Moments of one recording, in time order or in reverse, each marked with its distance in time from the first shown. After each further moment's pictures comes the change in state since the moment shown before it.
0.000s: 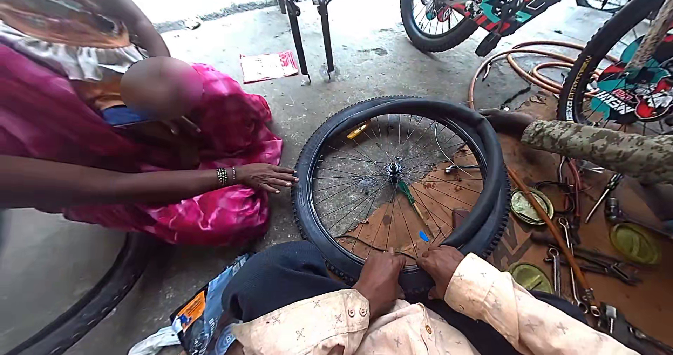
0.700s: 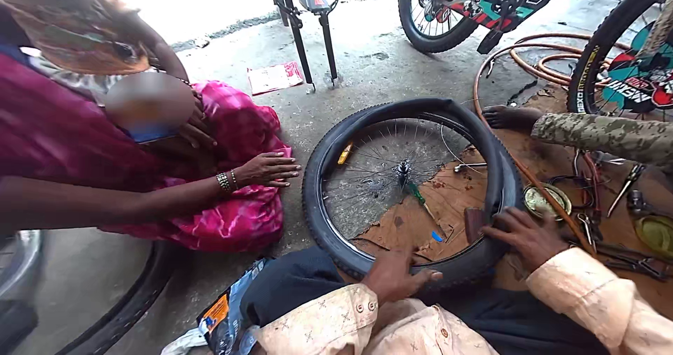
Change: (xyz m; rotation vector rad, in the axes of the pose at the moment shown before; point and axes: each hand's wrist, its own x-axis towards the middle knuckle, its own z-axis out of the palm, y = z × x) left_hand -0.015 -0.012 -0.019 -0.391 0.082 0.079; right_hand -0.073 0.110 0.039 -0.078 0.727 0.246
